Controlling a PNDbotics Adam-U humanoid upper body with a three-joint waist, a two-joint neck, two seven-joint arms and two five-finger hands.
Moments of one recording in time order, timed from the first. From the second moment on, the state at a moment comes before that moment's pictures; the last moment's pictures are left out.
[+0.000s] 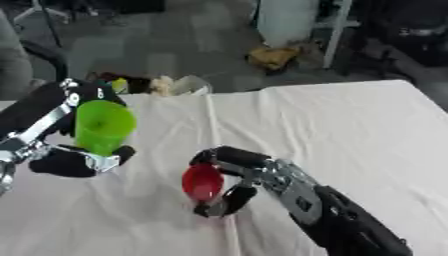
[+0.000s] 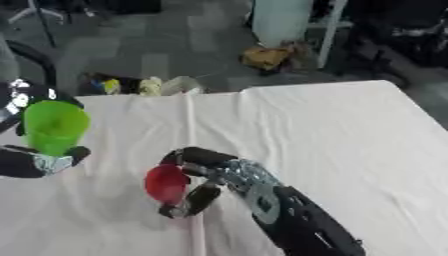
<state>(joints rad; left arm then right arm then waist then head) -0.75 0.54 -0.41 -1.69 -0.49 0.03 -0.27 -0.69 -0.27 0.43 -1.21 0.59 -0.40 0.37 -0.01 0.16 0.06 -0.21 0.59</state>
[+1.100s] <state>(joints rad) -0.84 0.52 -0.55 -1.64 -0.61 -0.12 -0.55 -0.70 -0.25 0.43 -1.16 0.60 -0.42 0.39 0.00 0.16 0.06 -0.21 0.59</state>
